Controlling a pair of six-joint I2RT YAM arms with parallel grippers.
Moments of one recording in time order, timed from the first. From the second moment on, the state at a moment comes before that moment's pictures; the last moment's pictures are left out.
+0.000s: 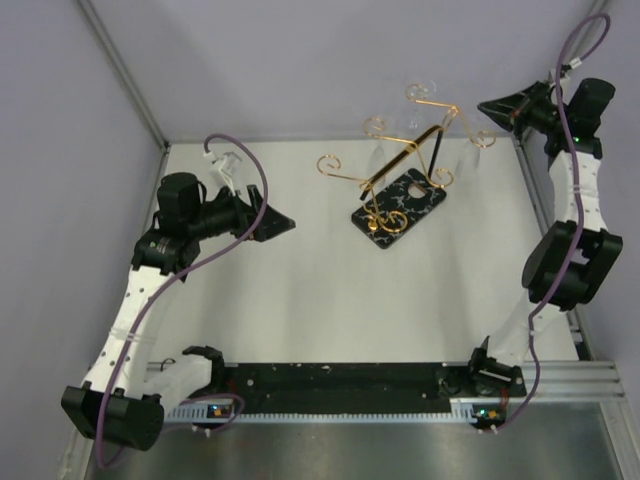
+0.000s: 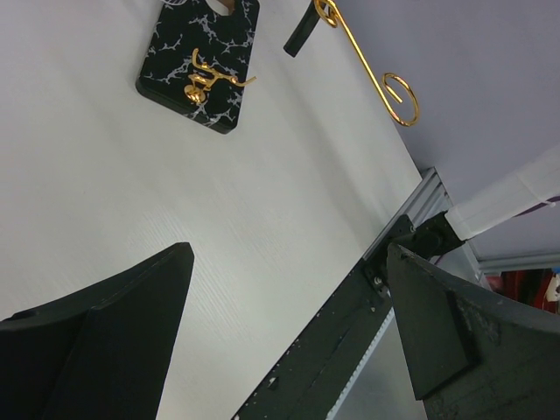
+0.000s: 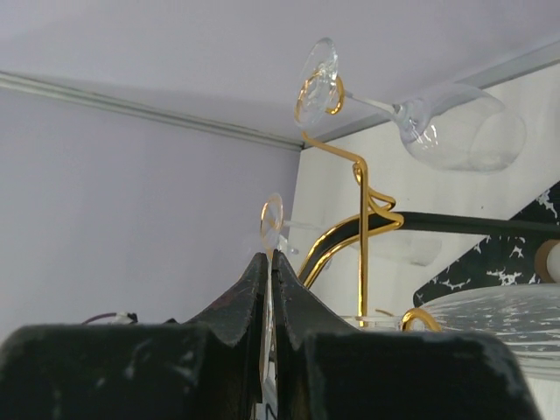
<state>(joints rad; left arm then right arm) -0.18 1.01 1.10 -0.48 0.76 -0.42 -0.32 1.82 1.73 -0.05 -1.03 1.04</state>
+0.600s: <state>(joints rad) -0.18 1.03 1.10 -0.49 0.74 -0.42 -0.33 1.95 1.82 -0.12 -0.89 1.03</state>
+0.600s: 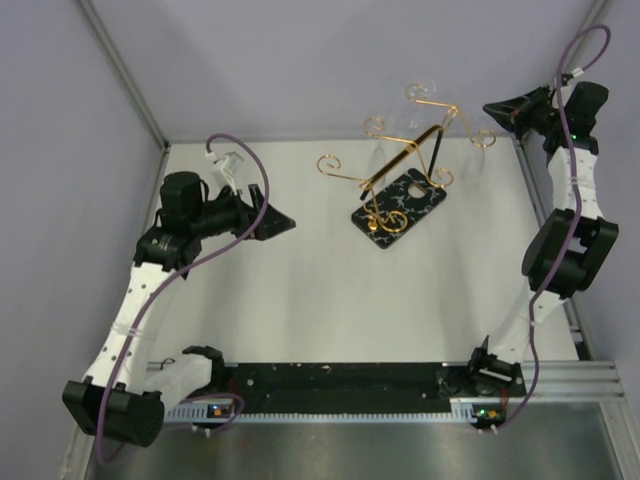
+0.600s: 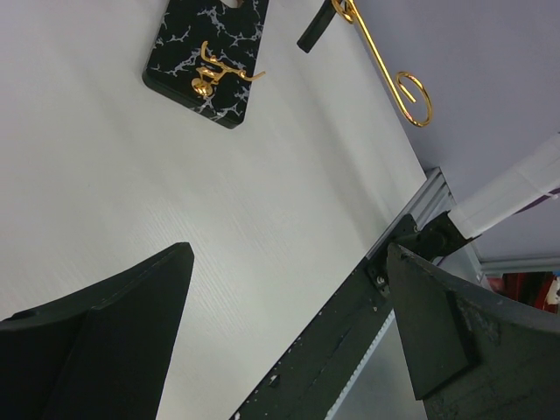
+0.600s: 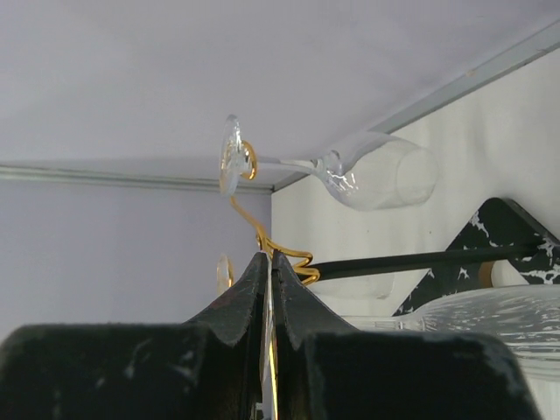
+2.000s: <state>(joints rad) -0.18 0.96 1.10 -0.49 0.77 -0.44 -0.46 1.17 1.27 -0.01 -0.84 1.24</state>
